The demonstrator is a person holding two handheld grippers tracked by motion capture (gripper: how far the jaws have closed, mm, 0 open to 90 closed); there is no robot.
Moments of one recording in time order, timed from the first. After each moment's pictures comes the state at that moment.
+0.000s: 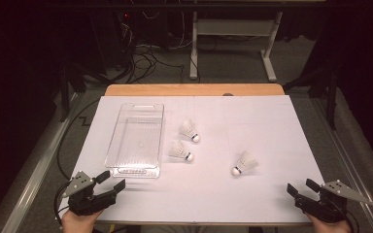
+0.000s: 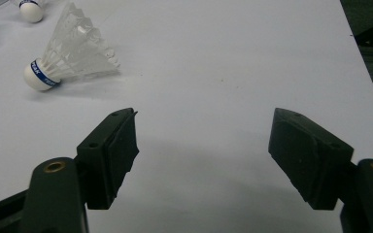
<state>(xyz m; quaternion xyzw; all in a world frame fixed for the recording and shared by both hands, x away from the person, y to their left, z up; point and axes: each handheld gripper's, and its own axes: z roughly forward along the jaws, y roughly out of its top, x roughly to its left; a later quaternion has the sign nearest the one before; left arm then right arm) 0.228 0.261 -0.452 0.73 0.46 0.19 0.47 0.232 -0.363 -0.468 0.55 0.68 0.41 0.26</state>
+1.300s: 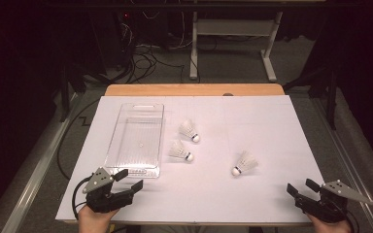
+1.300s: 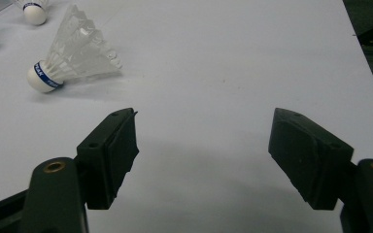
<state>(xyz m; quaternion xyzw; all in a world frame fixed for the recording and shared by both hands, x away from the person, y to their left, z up) 0.238 0.220 -0.443 0.75 0.42 0.15 0.48 0.232 -0.364 -0.468 0.55 0.68 0.42 0.26</state>
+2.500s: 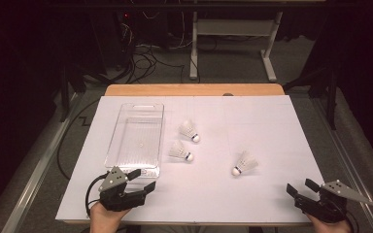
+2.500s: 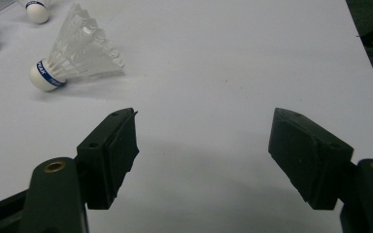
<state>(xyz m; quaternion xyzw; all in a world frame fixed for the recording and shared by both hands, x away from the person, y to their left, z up) 0.245 0.190 -0.443 0.78 0.39 0.14 0.47 0.232 -0.363 -0.468 0.54 0.68 0.42 0.26</state>
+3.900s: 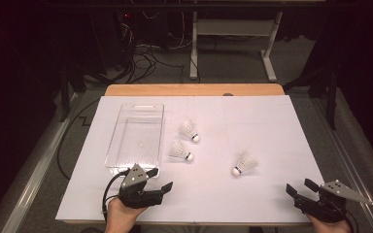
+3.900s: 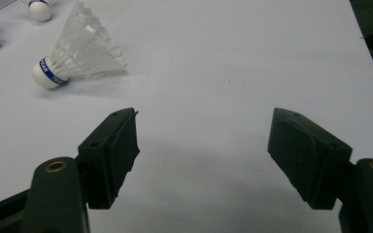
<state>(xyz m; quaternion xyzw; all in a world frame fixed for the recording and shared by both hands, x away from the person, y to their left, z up) 0.256 0.149 -0.445 0.80 0.36 0.13 0.46 0.232 -0.362 -0.468 0.54 0.68 0.42 0.26</state>
